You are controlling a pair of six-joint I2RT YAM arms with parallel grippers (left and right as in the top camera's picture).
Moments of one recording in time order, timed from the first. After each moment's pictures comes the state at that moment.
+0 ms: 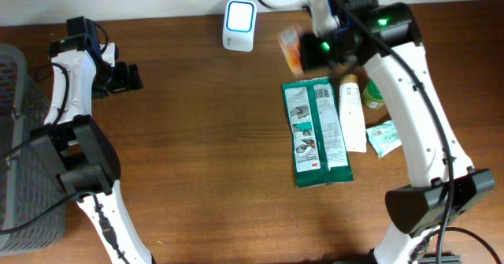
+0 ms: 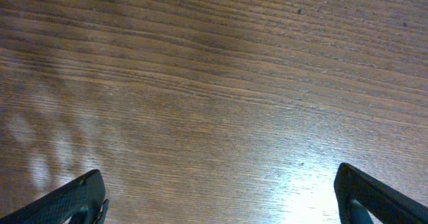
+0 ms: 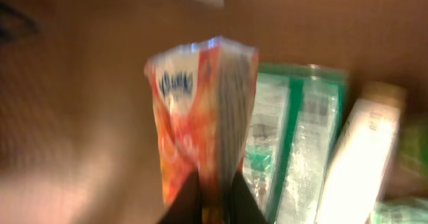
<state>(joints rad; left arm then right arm) 0.21 2.34 2.07 -1.09 0.05 0.05 0.25 1.89 2.12 -1.35 -0.20 0.15</state>
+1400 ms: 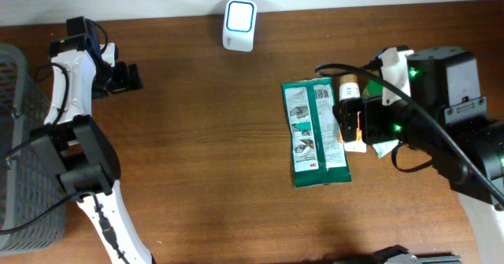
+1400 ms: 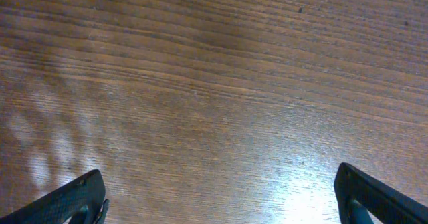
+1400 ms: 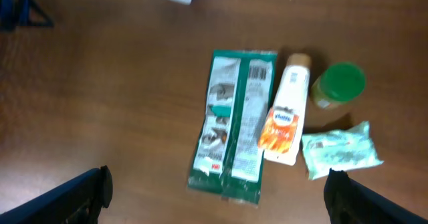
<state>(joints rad) 0.21 2.34 2.07 -1.09 0.05 0.05 0.26 1.25 1.76 -1.37 -0.05 0.13</state>
